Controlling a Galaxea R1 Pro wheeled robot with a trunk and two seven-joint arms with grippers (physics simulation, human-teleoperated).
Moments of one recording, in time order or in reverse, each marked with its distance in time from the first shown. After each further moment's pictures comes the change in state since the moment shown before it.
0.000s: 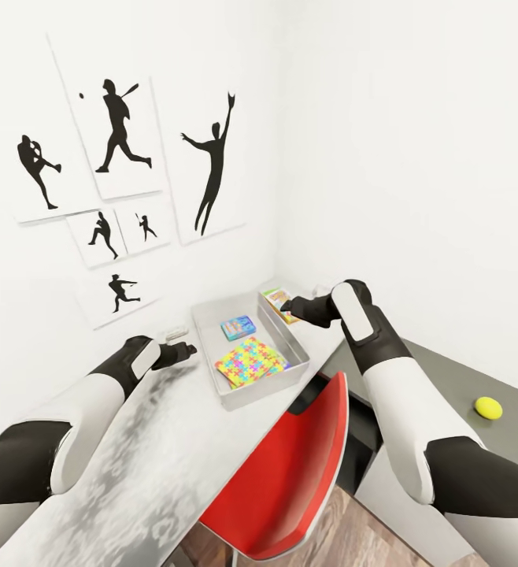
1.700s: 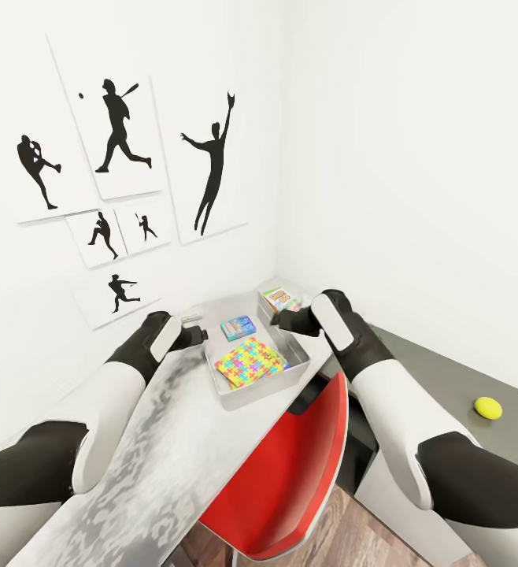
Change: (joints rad) left arm -0.009 -0.095 0.002 -0.214 -0.001 0.198 0.240; right arm 0.000 0.017 0.151 0.084 -0.003 -0.059 -0.006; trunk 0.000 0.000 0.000
